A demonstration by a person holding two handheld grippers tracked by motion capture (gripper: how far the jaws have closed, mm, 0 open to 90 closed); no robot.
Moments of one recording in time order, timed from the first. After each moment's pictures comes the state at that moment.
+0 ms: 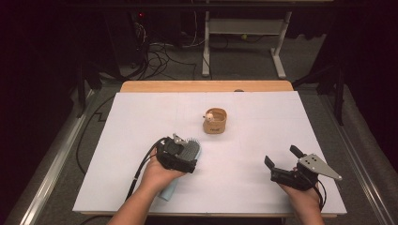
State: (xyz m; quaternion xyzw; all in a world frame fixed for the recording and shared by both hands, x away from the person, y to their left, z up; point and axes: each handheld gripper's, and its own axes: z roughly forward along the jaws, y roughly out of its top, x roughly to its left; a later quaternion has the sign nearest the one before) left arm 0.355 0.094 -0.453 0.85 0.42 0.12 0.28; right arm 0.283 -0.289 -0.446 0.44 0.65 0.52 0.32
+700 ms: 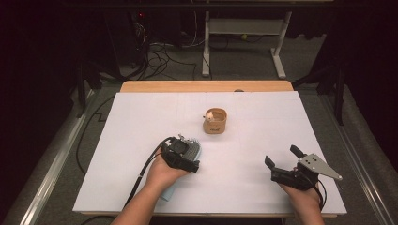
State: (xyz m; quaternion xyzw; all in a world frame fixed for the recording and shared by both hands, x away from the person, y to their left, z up) left arm 0.365 0.082 -0.463 0.86 0.43 0.10 0.24; right arm 0.283 -0.289 -0.446 0.44 0.65 0.52 0.32
